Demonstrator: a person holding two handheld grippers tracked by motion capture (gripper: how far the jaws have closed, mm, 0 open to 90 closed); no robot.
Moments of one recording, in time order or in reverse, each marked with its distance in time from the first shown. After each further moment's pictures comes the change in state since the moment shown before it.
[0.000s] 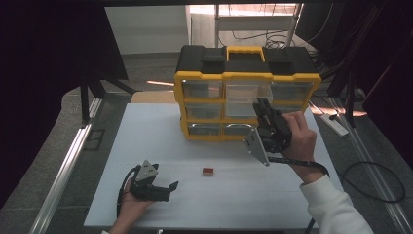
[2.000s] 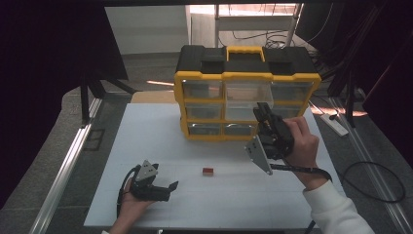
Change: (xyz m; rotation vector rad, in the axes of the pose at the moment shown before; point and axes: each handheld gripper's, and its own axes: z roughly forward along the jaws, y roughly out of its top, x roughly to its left) left arm 0.000 0.000 0.000 0.001 0.002 0.000; right arm -0.001 0.002 -0.016 -0.029 0.003 -0.009
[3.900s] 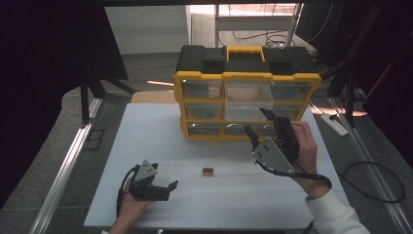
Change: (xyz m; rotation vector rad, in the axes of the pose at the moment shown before) left arm 0.000 0.000 -0.002 -0.013 0.005 -0.003; right arm -0.006 -0.003 -0.017 -0.077 0.229 0.355
